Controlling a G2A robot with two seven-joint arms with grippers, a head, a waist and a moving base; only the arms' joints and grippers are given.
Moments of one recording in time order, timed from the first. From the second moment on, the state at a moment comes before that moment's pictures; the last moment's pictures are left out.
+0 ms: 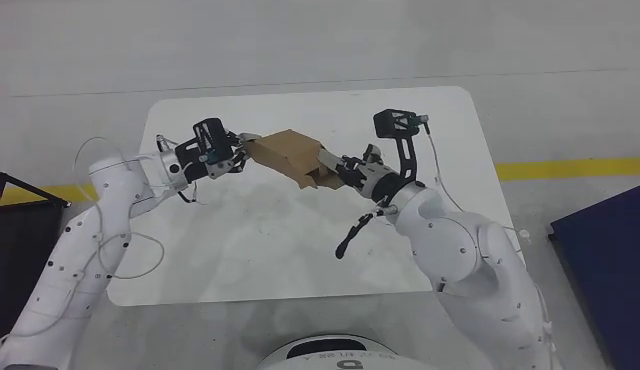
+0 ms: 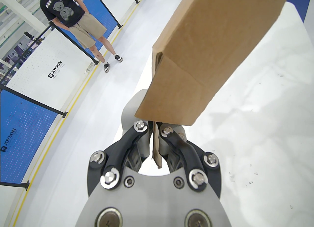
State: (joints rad) left arm 1.24 -0.87 -1.28 -1.68 1.49 -0.80 0.21; right arm -1.43 -1.27 1.12 -2.27 -0.83 0.52 0.80
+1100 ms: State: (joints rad) left arm 1.22 -0.89 -1.26 -1.68 1.51 -0.66 0.10; right arm -1.38 -1.29 0.95 -2.26 -0.85 0.53 0.81
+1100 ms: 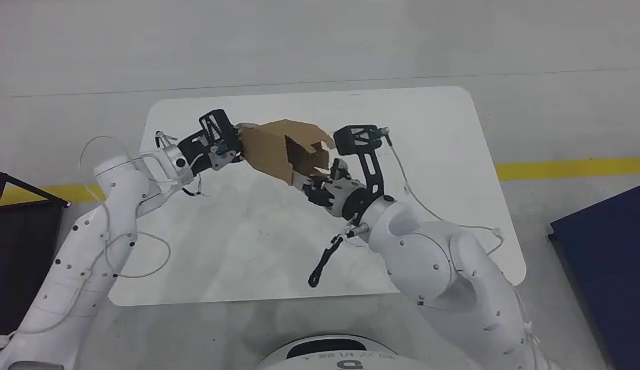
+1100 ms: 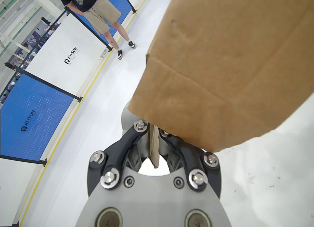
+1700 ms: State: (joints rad) left arm 1.20 -0.90 -1.24 -1.66 1.53 -0.67 0.12; right arm -1.35 -1.32 0.90 -2.23 -0.84 0.59 0.71
